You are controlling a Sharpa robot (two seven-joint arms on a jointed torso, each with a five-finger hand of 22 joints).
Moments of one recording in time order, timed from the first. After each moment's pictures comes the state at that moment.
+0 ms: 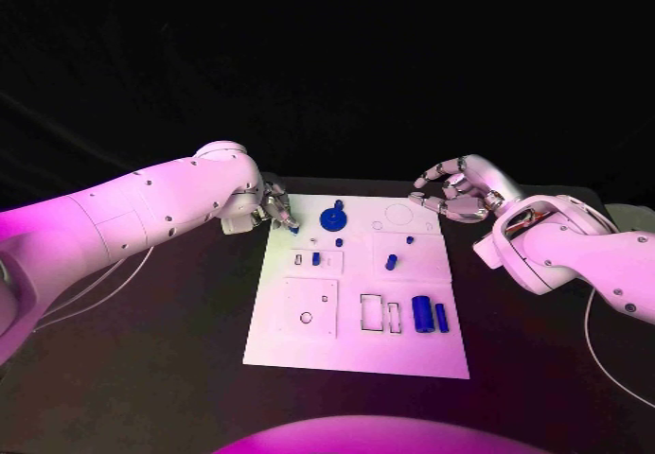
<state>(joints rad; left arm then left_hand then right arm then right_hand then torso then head) 1.32 -0.53 -0.04 1.05 -1.04 0.30 -0.50 1.33 -0.12 0.53 0.27 0.35 0.79 0.09 0.71 0.64 1.11 0.01 1.01 0.64 1.47 -0.06 1.53 1.31 0.08 1.42 0.04 1.37 1.16 1.27 -0.93 -0.13 1.61 -1.03 -0.59 0.01 1.31 -0.13 0.23 0.29 0.26 0.85 0.16 0.30 0.37 1.43 0.08 1.41 1.31 1.47 0.01 1.53 1.31 0.01 1.47 0.12 1.50 1.31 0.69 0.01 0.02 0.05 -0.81</state>
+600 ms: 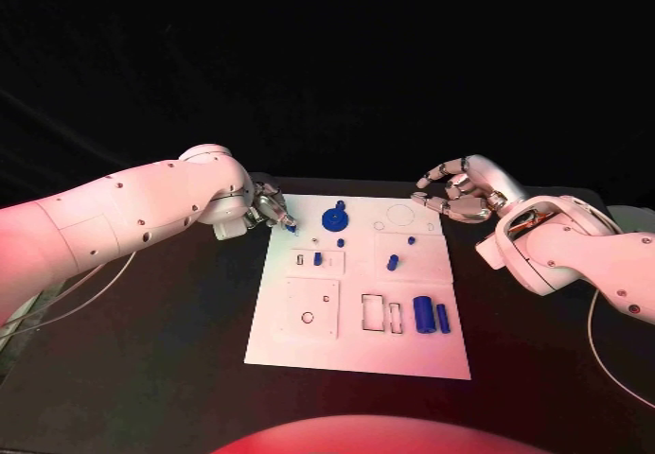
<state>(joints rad) 1.32 -0.64 -0.04 1.19 -0.96 0.21 -0.50 1.22 -0.19 0.66 0.23 0.38 0.82 0.08 0.74 0.67 1.20 -0.01 1.09 0.74 1.47 -0.06 1.53 1.31 0.08 1.43 0.04 1.39 1.19 1.27 -0.94 -0.13 1.61 -1.03 -0.59 0.01 1.31 -0.13 0.23 0.29 0.26 0.85 0.16 0.30 0.37 1.43 0.08 1.41 1.31 1.47 0.01 1.53 1.31 0.01 1.47 0.12 1.50 1.31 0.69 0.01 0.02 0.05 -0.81</state>
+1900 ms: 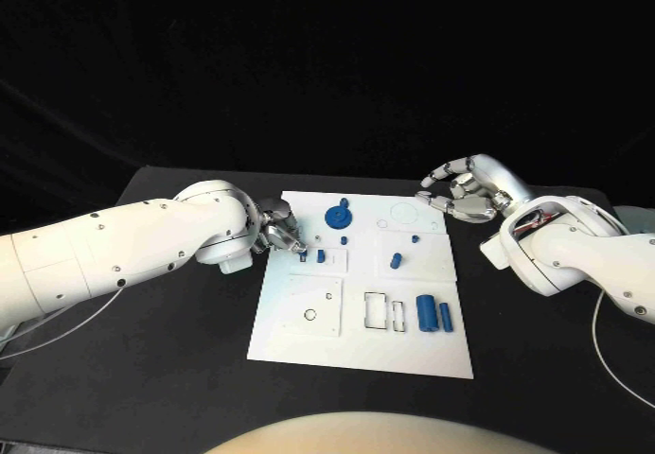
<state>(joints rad) 1.25 -0.77 -0.05 1.48 -1.05 0.06 -0.50 1.16 -0.21 0.70 0.20 0.46 0.85 0.07 0.75 0.67 1.26 -0.02 1.13 0.81 1.47 -0.08 1.53 1.31 0.08 1.44 0.03 1.40 1.22 1.27 -0.94 -0.13 1.61 -1.03 -0.59 0.01 1.31 -0.13 0.23 0.29 0.26 0.85 0.16 0.30 0.37 1.43 0.08 1.41 1.31 1.47 0.01 1.53 1.31 0.01 1.47 0.12 1.50 1.31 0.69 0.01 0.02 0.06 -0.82</state>
